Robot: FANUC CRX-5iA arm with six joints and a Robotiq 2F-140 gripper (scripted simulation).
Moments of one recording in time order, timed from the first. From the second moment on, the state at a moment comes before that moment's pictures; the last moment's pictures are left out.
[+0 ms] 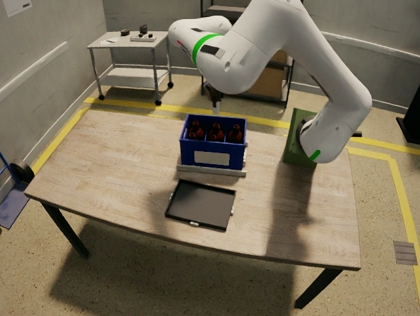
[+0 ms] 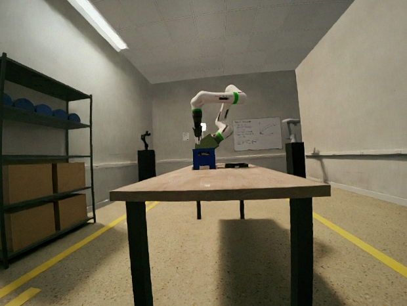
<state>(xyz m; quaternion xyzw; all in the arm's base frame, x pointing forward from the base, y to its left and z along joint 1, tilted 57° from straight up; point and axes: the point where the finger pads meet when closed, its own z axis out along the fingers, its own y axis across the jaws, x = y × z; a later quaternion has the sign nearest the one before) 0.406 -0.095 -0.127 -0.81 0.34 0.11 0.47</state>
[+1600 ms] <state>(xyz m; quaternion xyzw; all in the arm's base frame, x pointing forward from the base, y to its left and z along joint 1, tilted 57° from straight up) 0.404 -0.091 -0.123 -0.81 0.34 0.11 0.47</state>
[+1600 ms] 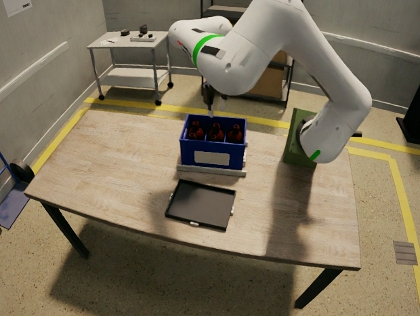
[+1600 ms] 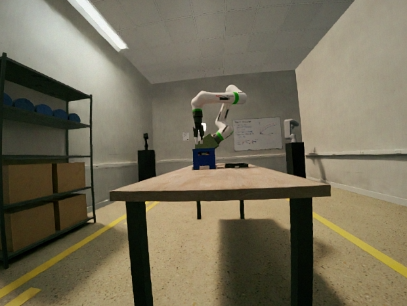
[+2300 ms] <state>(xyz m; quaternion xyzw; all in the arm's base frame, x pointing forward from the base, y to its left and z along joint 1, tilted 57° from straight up) 0.404 -0.087 -0.126 -0.81 0.34 0.11 0.47</state>
